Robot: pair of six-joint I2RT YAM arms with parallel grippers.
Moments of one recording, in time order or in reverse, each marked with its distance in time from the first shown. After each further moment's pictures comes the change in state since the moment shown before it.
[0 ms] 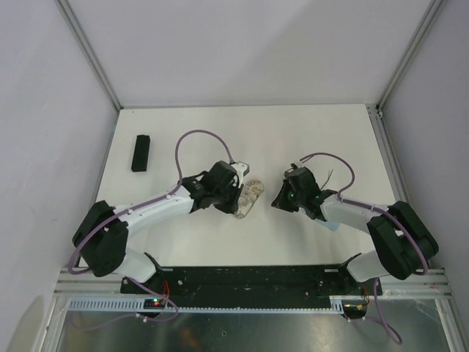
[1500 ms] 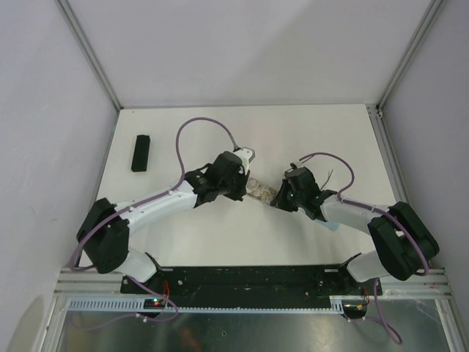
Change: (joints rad) left arm -0.019 0.025 0.092 0.084 -0.082 -0.004; right arm 0.005 -0.002 -0.001 0.014 -0.007 0.007
